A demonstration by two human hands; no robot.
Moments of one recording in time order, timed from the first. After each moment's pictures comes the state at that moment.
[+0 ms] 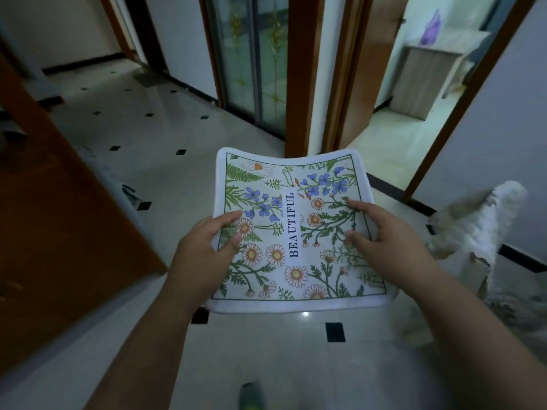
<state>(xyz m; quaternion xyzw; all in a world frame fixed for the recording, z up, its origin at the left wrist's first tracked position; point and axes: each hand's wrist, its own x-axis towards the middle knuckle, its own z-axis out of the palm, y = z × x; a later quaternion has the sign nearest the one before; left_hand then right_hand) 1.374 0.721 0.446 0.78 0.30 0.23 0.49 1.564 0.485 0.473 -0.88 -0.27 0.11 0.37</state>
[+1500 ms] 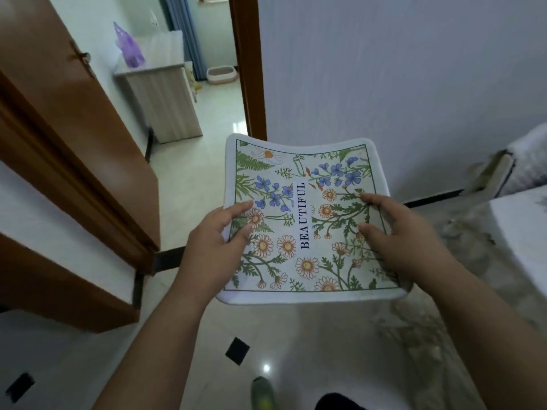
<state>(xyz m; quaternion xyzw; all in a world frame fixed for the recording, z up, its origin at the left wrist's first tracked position) 2.401 0.767 0.448 0.81 -0.15 -0.06 0.56 2.290 0.491 0.469 -0.88 0.24 -0.08 0.40</state>
